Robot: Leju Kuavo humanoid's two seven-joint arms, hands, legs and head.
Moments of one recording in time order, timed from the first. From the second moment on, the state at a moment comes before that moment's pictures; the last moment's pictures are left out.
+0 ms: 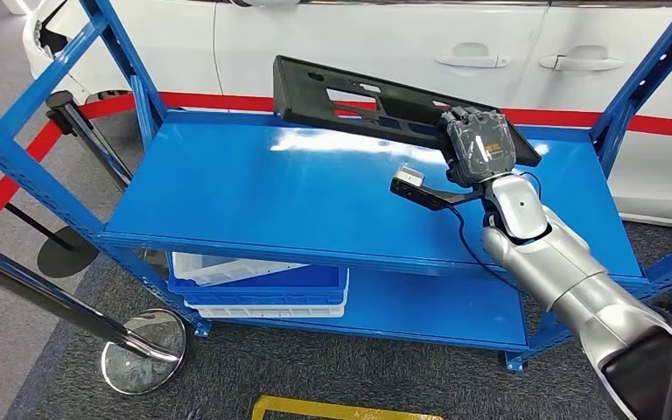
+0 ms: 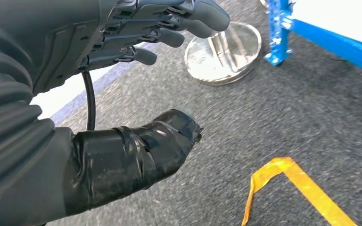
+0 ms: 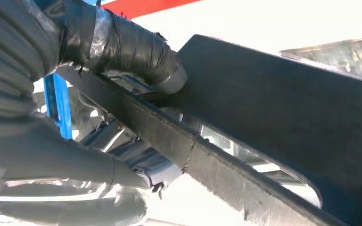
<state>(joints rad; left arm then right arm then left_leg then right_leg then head) -0.08 -0.09 -0.62 -0.19 -0.29 0.68 -0.23 -0.89 -0.40 0.78 -0.94 0.85 -0.52 0.20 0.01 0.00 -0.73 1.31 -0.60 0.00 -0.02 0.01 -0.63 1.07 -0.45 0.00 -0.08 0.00</state>
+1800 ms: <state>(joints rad) -0.08 -0.06 -0.56 -0.20 -0.24 0.51 -0.17 -0.62 -0.36 0.67 -1.78 0.93 -0.49 0.08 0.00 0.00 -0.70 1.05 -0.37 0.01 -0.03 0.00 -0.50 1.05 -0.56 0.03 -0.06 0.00</state>
